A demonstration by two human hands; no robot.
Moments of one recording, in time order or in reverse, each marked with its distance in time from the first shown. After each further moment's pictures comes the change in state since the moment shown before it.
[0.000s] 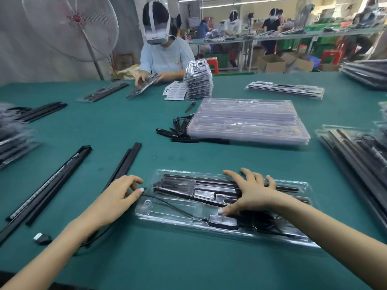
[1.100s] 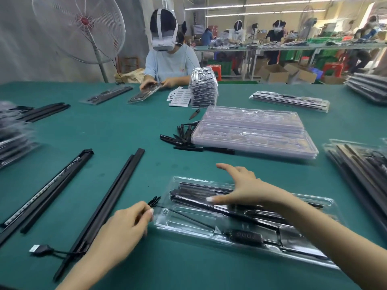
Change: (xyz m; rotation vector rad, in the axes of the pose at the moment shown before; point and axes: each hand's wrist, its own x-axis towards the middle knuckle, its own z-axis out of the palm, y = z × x) left_hand -0.036 0.043 0.010 -0.068 0.027 -0.208; right_hand 0.011 -0.034 -0.036 0.156 0.014 -0.114
